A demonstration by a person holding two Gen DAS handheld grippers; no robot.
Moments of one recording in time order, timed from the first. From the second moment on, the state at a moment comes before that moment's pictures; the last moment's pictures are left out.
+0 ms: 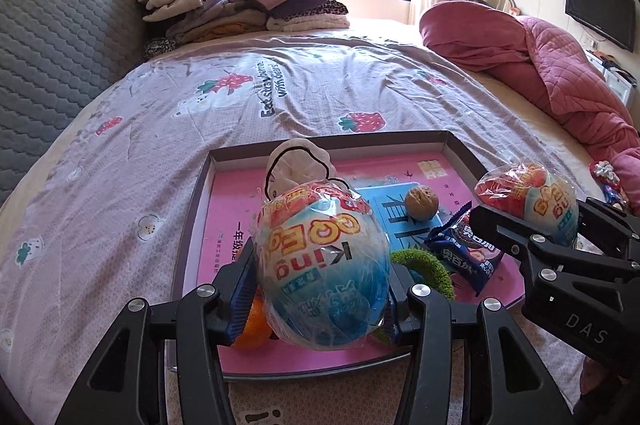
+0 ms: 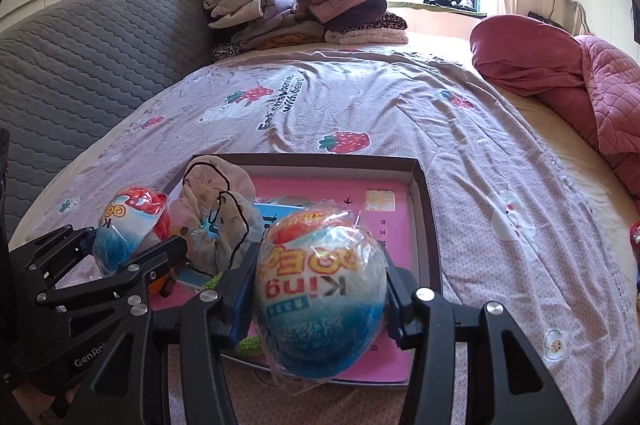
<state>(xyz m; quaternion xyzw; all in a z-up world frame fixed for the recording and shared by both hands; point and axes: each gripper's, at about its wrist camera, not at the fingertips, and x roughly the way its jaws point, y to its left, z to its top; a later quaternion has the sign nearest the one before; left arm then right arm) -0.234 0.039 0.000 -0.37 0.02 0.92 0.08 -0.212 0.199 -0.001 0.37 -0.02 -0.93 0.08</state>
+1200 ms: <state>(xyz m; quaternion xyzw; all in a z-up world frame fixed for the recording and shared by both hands) -0.243 0.034 -0.032 -0.39 0.02 0.92 0.07 -0.226 0.181 -0.027 0.38 0.00 -0.92 0.09</state>
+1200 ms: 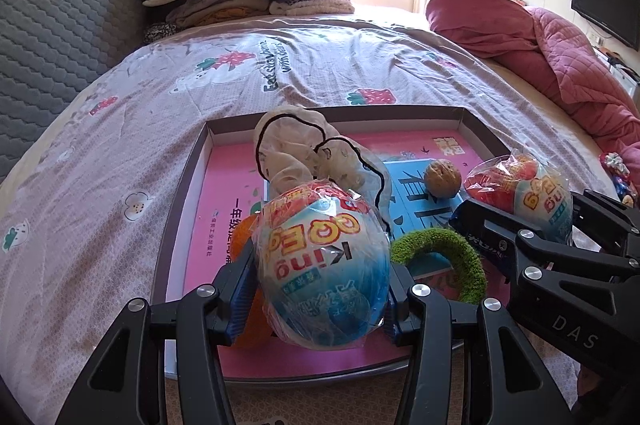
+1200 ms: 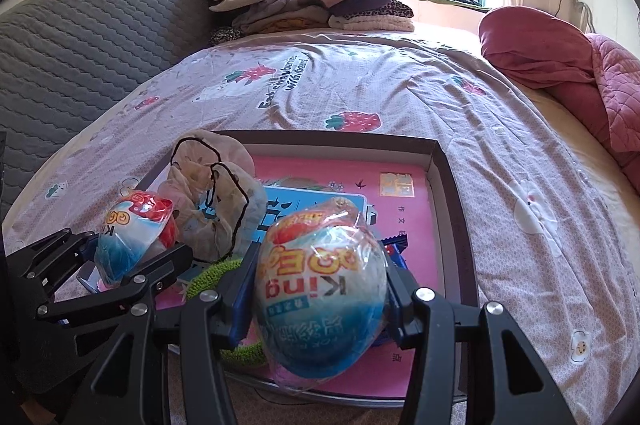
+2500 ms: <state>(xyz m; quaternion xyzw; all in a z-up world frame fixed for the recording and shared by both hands) -0.236 0.027 -0.030 -0.39 0.01 0.92 0.07 -0.229 0.179 -0.033 0.42 0.01 -0.91 0.07</state>
